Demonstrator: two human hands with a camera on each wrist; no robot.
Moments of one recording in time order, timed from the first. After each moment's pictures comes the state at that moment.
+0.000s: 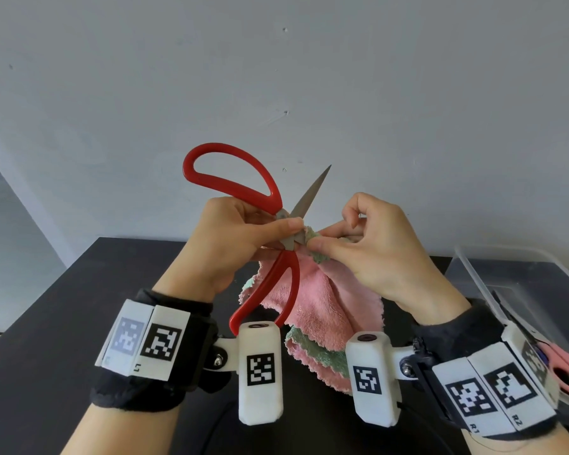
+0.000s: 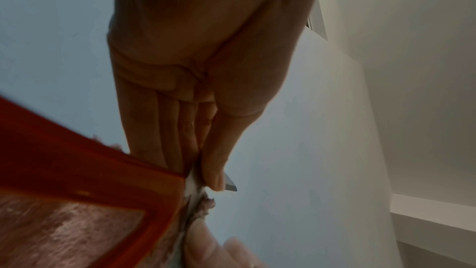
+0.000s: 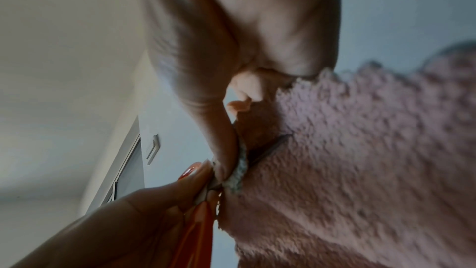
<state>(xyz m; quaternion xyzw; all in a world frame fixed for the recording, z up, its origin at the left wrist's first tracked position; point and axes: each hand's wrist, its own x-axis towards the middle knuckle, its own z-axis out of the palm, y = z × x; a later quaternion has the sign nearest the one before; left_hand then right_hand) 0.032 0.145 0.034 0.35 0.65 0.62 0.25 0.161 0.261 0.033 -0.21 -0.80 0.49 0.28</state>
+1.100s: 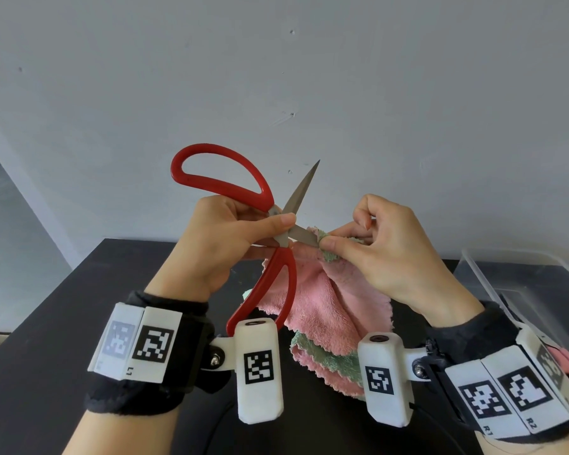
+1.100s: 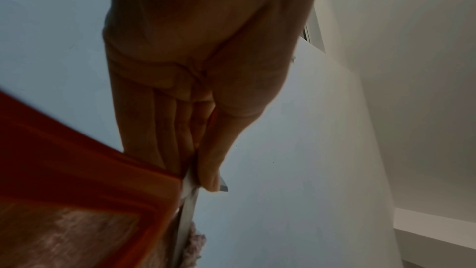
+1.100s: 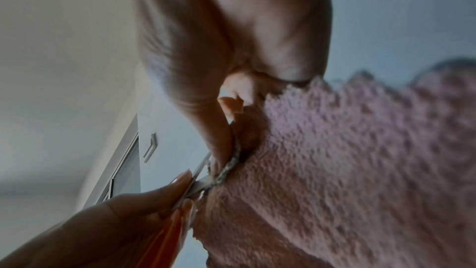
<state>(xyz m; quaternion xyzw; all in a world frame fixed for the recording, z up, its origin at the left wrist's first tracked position) 0.028 0.138 0.042 0.30 0.65 0.65 0.24 0.160 0.264 0.033 -0.19 -0.80 0.49 0.28</state>
